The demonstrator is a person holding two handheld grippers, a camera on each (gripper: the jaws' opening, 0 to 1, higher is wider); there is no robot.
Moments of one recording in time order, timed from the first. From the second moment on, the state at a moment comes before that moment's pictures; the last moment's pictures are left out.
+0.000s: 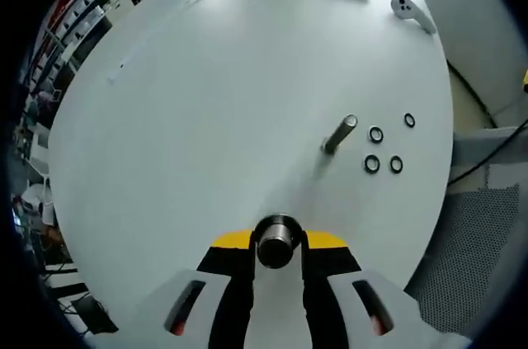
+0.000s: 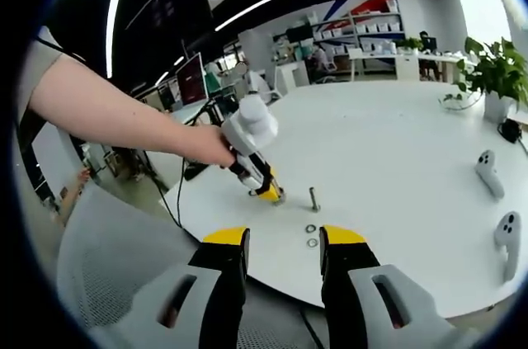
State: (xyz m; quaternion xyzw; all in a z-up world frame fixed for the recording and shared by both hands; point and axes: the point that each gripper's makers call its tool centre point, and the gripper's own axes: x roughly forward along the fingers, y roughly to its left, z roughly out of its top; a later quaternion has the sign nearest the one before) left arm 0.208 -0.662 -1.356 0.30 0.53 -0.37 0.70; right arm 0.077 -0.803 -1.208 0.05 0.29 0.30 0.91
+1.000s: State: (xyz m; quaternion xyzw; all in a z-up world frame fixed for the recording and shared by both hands) left arm 0.203 -0.656 -1.364 0.31 0.53 -0.36 0.70; right arm 0.072 -0.802 -1.215 0.03 0.31 0.31 0.90
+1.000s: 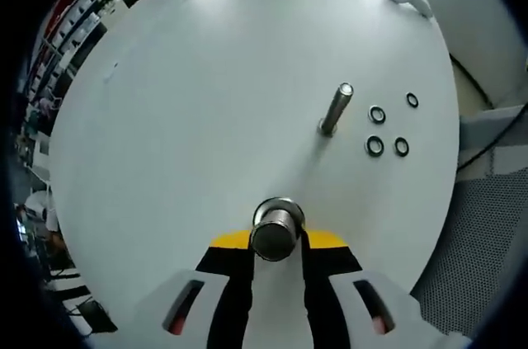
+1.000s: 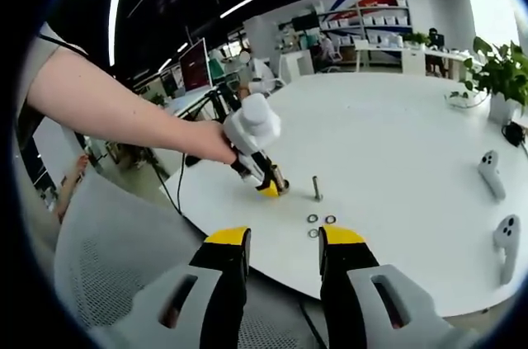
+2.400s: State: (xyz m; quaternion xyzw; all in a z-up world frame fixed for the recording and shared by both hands) left arm 0.209 -0.582 -1.325 0.28 0.52 -0.30 0.75; right arm 0.062 -0.816 -1.242 0.02 0.39 0.27 0.88
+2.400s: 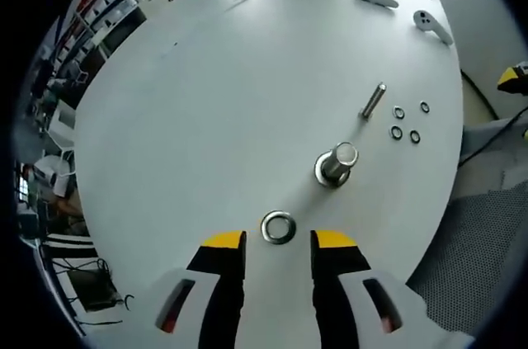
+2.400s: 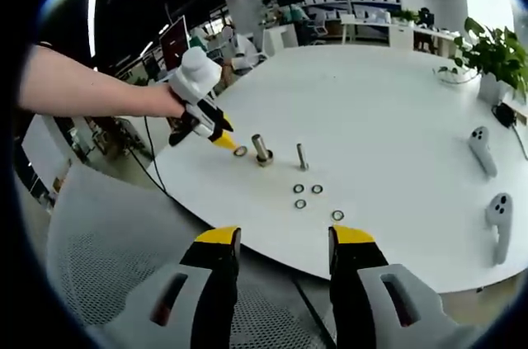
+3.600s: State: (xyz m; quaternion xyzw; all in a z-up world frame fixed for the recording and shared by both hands) left arm 0.206 -0.589 -1.358 0.27 0.56 -0.29 0.72; right arm 0.059 -0.818 -1.249 0.06 0.41 0.25 0.88
